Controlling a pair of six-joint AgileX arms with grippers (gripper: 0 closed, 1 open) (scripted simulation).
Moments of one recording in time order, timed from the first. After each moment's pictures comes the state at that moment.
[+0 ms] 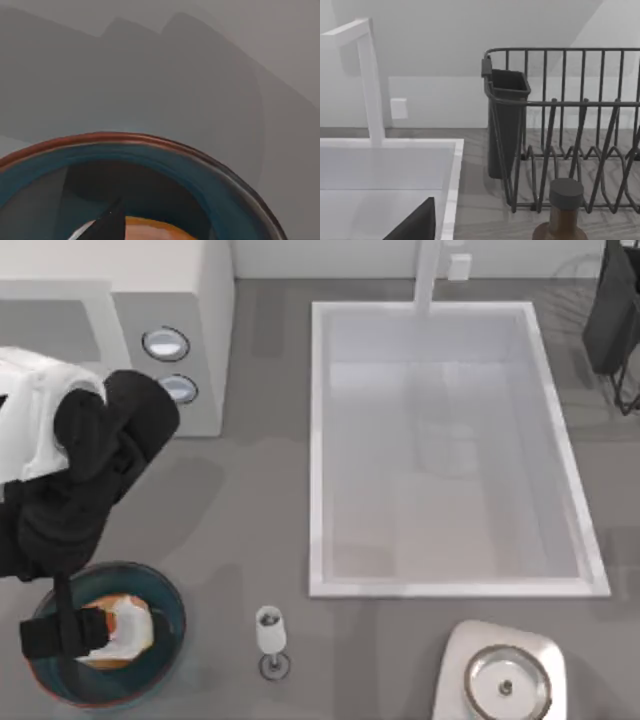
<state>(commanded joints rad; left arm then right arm) -0.41 1.64 0.98 -0.99 -0.42 -2.32 0.00 0.00 0.00 0.00 0.00 0.00</state>
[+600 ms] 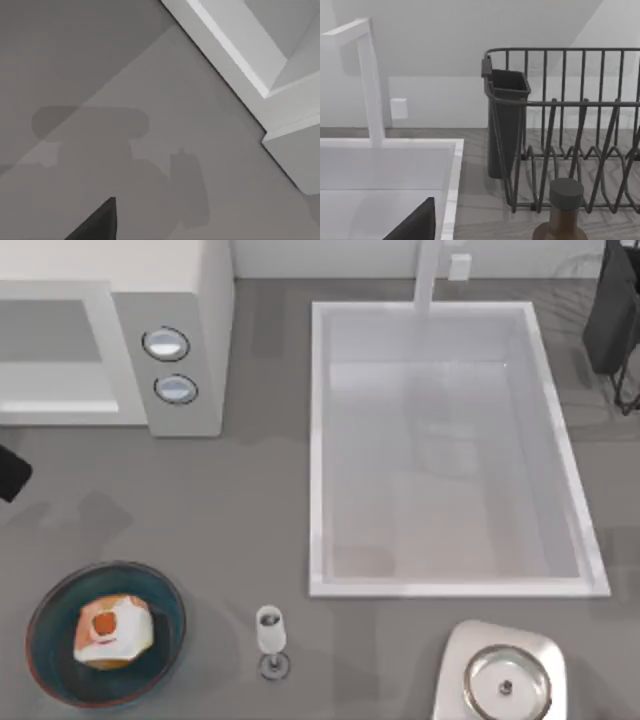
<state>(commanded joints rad) -0.13 0.74 0.47 -0.37 -0.22 -0.93 0.00 0.00 0.00 0.00 0.00 0.00</state>
